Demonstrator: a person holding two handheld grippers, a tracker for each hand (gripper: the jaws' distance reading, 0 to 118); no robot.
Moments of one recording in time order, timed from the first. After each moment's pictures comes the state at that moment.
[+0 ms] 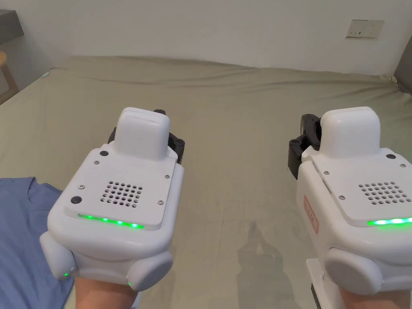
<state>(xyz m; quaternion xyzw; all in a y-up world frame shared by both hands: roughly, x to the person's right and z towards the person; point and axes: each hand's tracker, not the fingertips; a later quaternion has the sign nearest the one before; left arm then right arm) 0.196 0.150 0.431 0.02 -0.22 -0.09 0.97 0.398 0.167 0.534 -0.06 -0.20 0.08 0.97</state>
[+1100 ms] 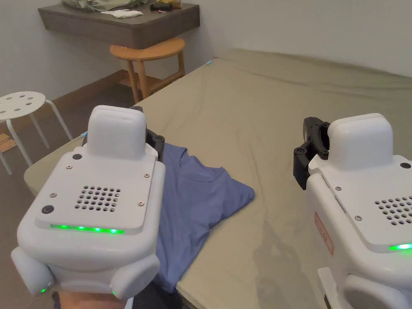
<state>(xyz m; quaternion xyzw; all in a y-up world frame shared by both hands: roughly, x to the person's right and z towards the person) 0.006 0.161 0.460 -0.01 0.08 -0.10 0.99 0.243 0.156 0.449 -0.03 0.09 0.09 0.99</state>
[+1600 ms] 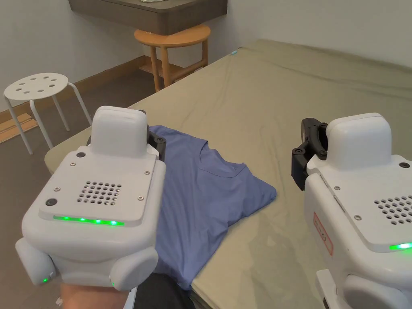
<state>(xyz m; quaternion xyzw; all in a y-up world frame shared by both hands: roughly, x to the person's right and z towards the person) -0.026 0.141 0.437 -0.05 0.10 -0.08 0.99 0.214 0.149 0.424 -0.05 0.12 0.09 0.99</state>
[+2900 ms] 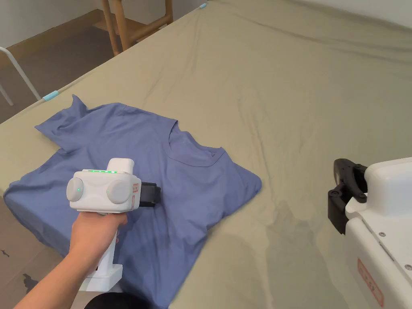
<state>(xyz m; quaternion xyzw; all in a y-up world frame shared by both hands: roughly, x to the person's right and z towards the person) -0.109 -0.116 0.171 -0.50 0.02 0.01 0.87 0.253 0.079 0.353 -0.19 0.05 0.14 0.97</state>
